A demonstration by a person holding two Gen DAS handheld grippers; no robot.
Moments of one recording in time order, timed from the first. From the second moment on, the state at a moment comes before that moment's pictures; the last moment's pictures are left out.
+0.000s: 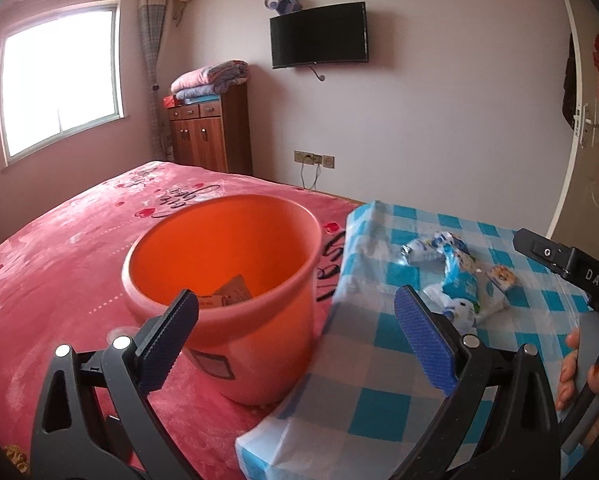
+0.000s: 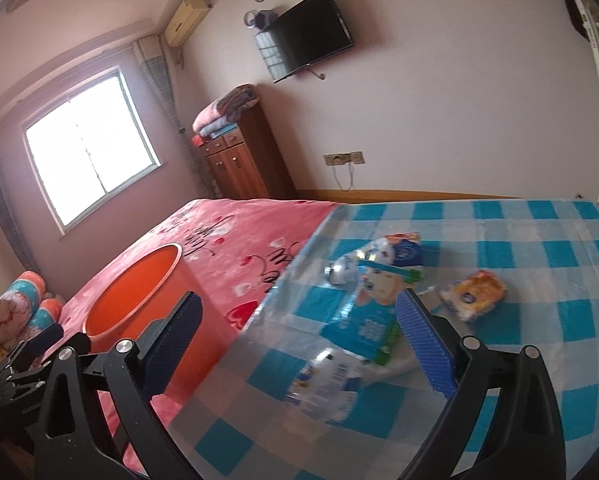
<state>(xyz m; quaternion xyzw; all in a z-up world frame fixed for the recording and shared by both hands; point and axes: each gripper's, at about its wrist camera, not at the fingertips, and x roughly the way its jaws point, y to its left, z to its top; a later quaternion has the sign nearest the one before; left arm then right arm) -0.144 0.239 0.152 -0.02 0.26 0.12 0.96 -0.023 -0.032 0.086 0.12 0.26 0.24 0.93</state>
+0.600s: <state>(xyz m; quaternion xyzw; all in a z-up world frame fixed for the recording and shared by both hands) -0.139 0.188 0.096 0.02 0.31 0.12 0.94 -0.029 -0.101 0.050 0.13 0.27 0.20 0.93</state>
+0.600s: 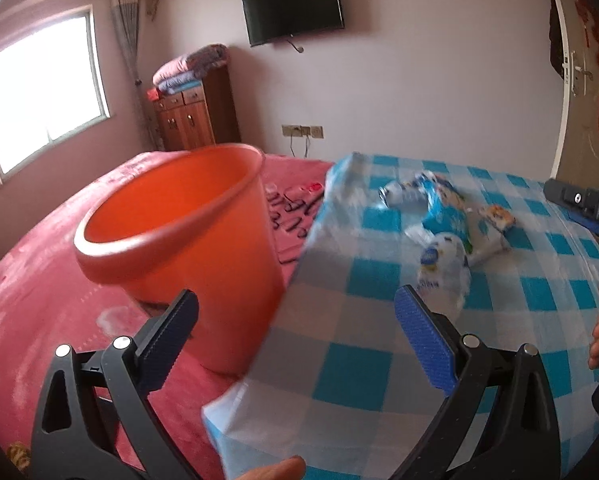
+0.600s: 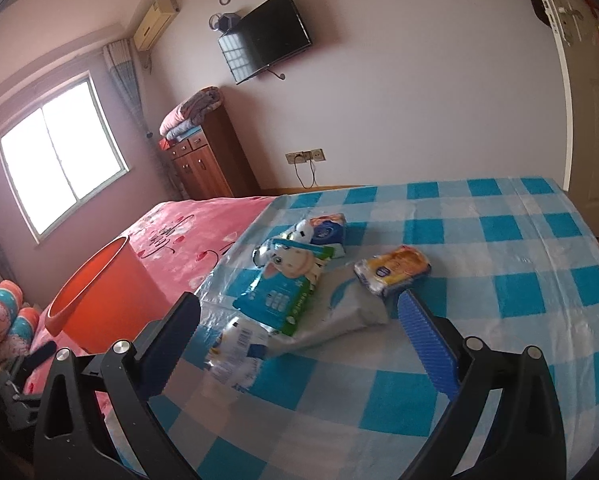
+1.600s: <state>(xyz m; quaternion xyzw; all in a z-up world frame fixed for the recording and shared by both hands) -0.064 0.123 0.132 0.04 0.32 0.04 0.95 -0.005 -0.180 0.003 0.22 0.32 0.21 0.90</state>
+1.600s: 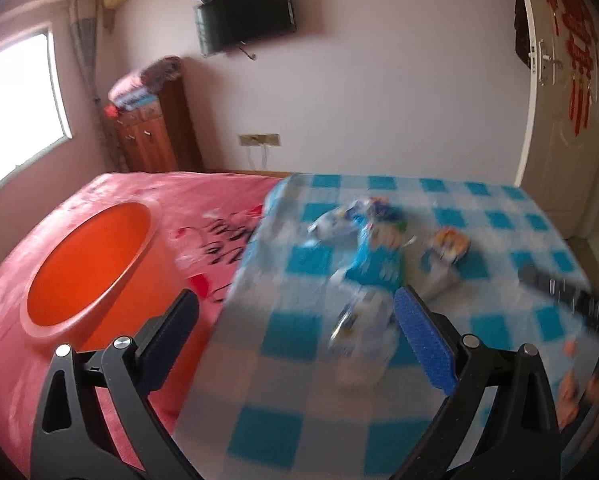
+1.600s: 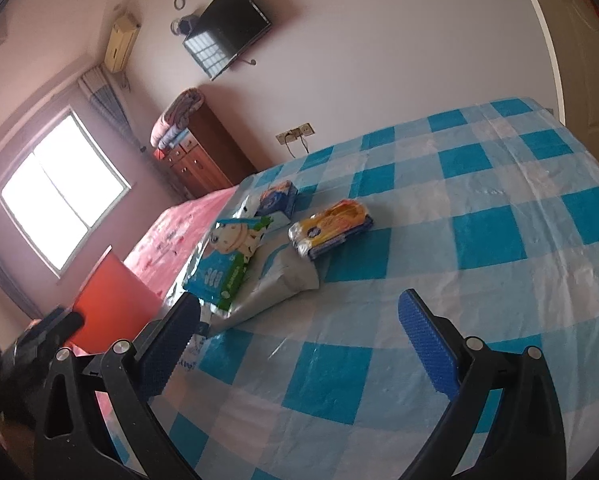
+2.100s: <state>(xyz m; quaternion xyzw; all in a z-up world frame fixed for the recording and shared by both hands) 0.173 0.097 0.097 -0.06 0.45 0.07 0.89 0.004 -0.209 0.000 0.23 0.32 0.19 0.90</state>
